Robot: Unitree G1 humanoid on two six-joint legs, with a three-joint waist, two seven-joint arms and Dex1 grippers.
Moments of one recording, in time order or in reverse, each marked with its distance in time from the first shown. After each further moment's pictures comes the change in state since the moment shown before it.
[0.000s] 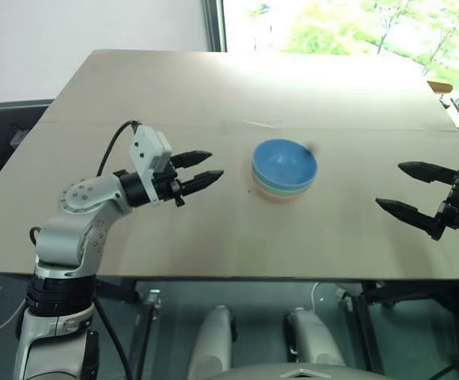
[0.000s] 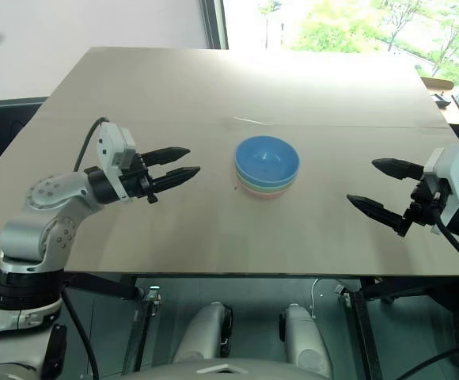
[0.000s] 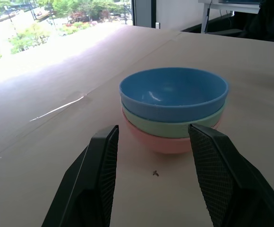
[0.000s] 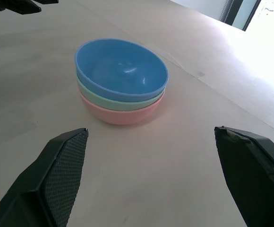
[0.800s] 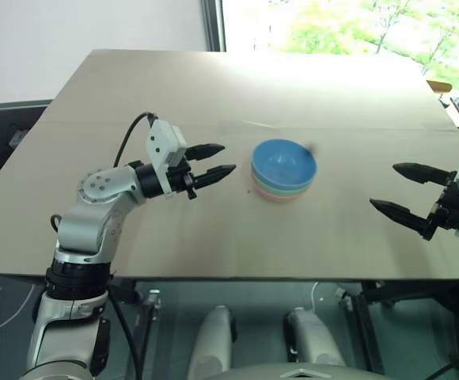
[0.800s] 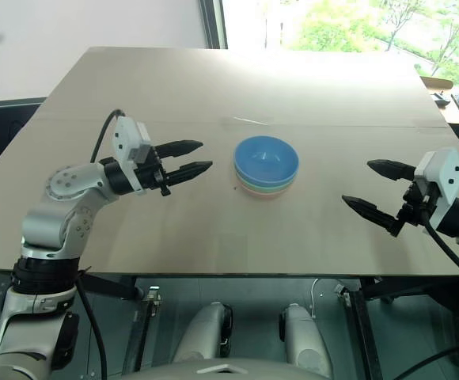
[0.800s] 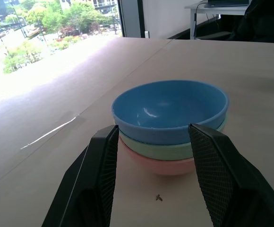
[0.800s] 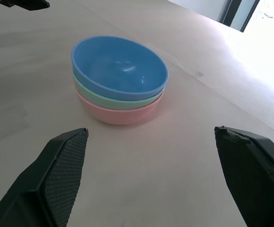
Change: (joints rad) left arm -0.077 -0.032 -0.080 0.085 0.044 -0.102 -0.023; right arm -0.002 0.028 0.041 0.005 -0.035 -0.044 -0.021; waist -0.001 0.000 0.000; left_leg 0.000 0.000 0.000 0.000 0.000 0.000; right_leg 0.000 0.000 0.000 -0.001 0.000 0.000
